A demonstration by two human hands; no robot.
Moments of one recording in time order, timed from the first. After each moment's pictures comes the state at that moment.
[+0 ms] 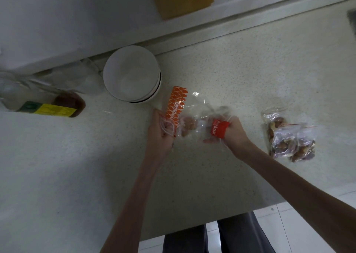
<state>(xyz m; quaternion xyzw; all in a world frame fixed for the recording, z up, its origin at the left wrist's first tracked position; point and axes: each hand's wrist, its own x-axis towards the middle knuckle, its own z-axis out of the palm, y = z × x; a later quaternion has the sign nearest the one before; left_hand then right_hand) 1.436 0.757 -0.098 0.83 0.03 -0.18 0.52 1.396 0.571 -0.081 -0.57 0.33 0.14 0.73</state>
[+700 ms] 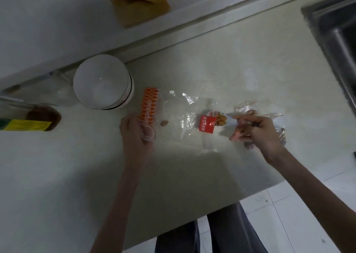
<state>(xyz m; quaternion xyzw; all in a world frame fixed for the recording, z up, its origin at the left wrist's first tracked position) 1.430 0.748 -0.088 0.93 -0.03 -0.05 0.37 1.332 0.477 -0.049 -0.64 0.42 0.08 0.64</state>
